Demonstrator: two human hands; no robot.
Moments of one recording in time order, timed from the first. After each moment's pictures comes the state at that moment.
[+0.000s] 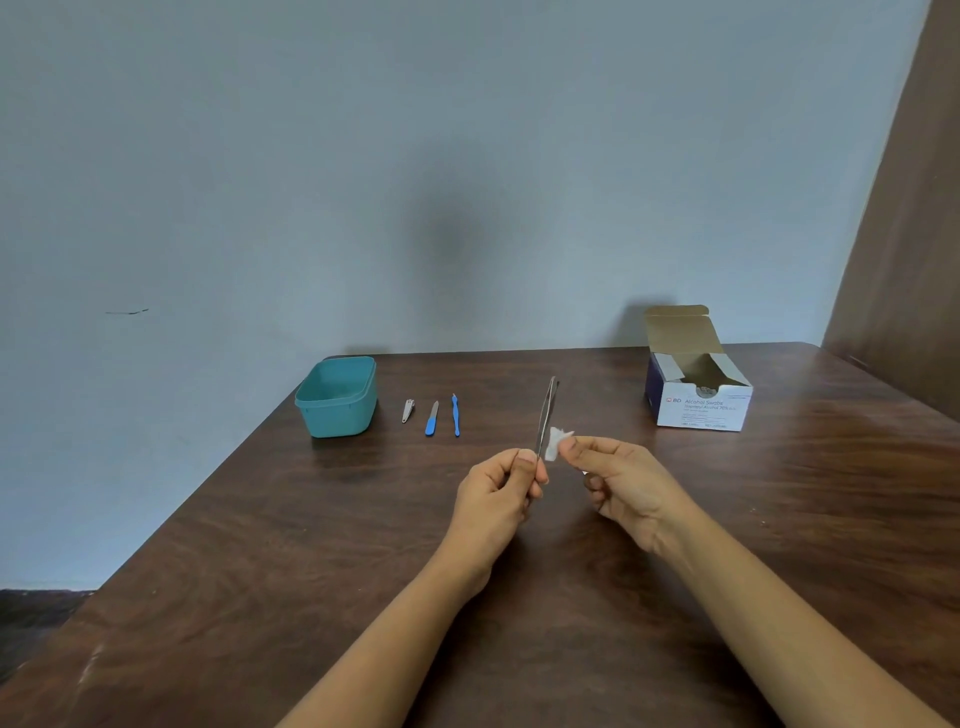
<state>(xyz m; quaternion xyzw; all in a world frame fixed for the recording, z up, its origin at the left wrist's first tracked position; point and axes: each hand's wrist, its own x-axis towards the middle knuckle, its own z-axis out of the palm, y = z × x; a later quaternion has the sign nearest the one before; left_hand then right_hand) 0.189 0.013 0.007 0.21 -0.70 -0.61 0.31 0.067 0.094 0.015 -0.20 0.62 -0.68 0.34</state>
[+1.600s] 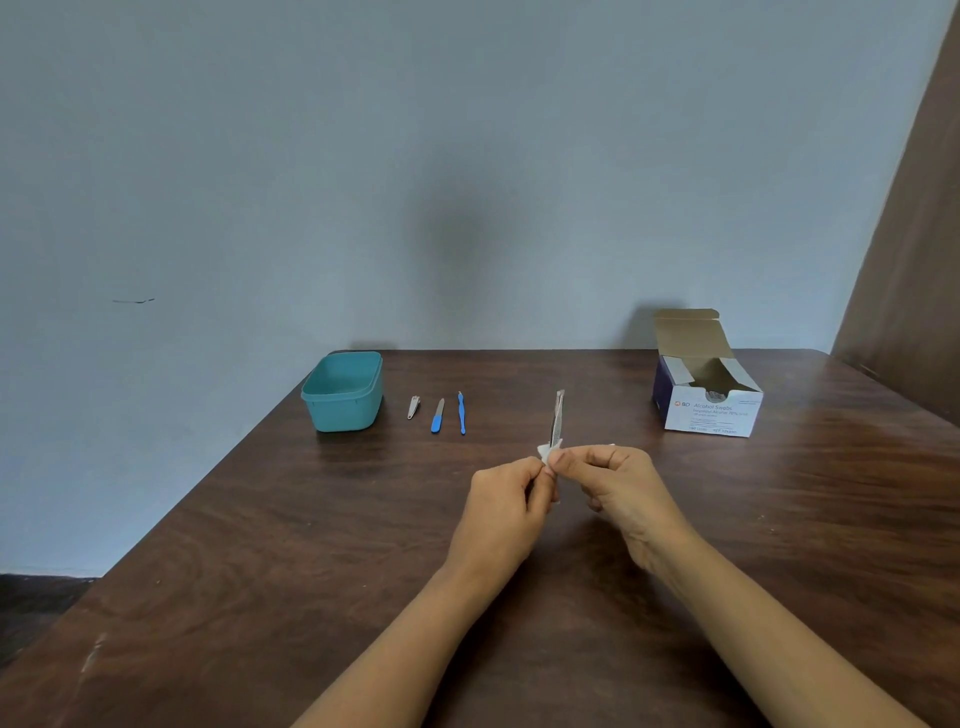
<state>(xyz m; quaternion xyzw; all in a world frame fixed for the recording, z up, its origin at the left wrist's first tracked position) 0.187 0.006 -0.006 0.18 -0.86 -0.32 0.36 0.089 0.098 0.020 -0.32 0.64 -0.66 0.25</state>
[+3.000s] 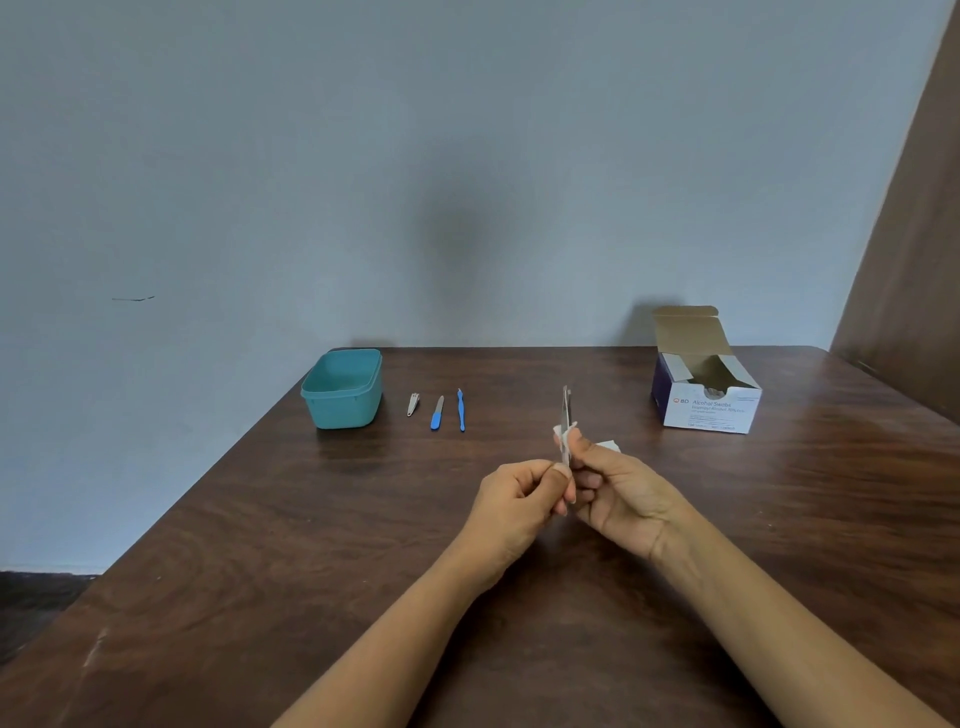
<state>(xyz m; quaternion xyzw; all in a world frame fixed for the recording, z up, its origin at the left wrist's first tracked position) 0.188 0.016 0.005 0.17 -0.77 -0.56 0.25 0.066 0.086 0.005 -0.17 0.46 -0.73 0.48</state>
